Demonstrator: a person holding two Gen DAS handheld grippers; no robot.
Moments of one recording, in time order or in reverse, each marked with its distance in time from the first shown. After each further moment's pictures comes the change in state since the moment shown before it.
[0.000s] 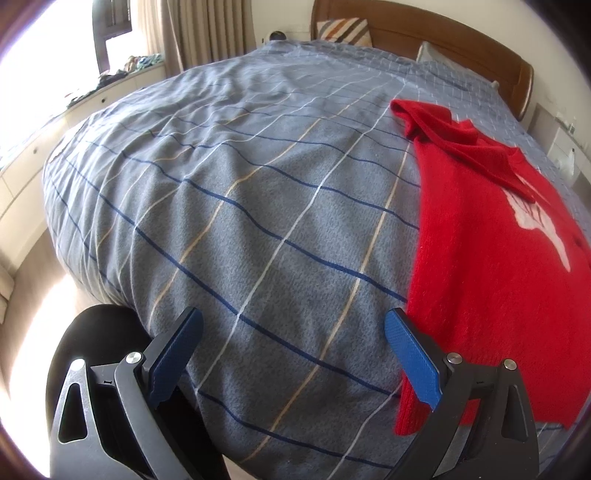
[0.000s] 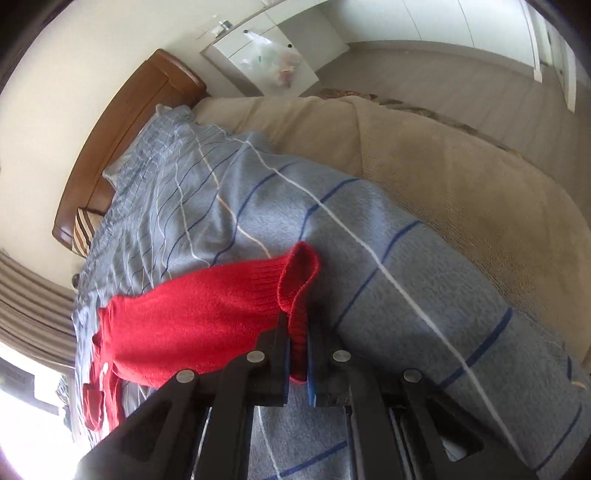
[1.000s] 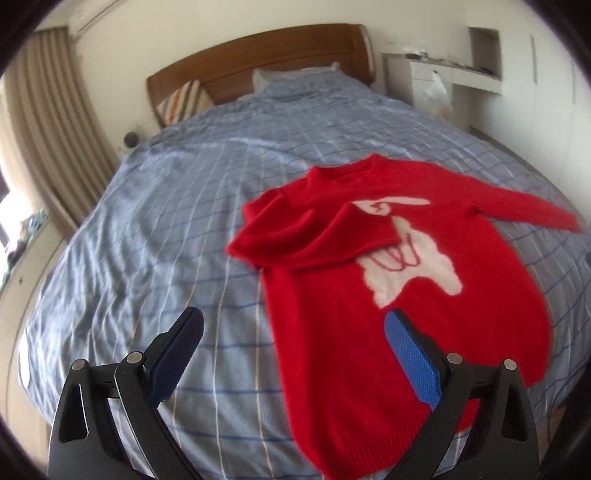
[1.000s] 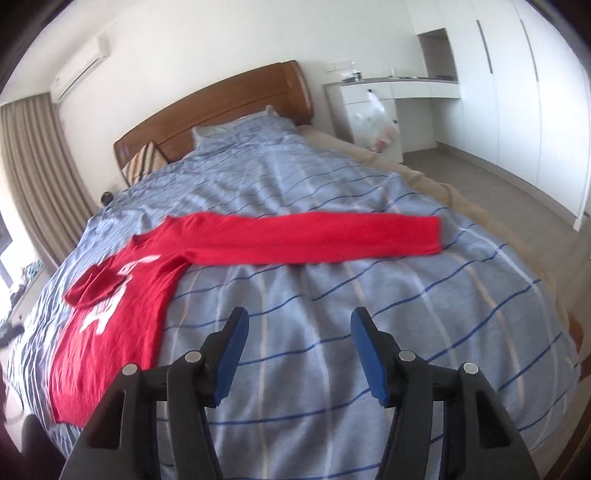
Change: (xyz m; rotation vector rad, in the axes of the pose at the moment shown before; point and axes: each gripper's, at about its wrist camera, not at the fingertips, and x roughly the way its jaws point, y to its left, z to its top) left arm -0.073 -0.130 0.109 0.670 -0.180 -0.277; right arm -0.089 0.105 -0.169 -0.562 -0.232 0.033
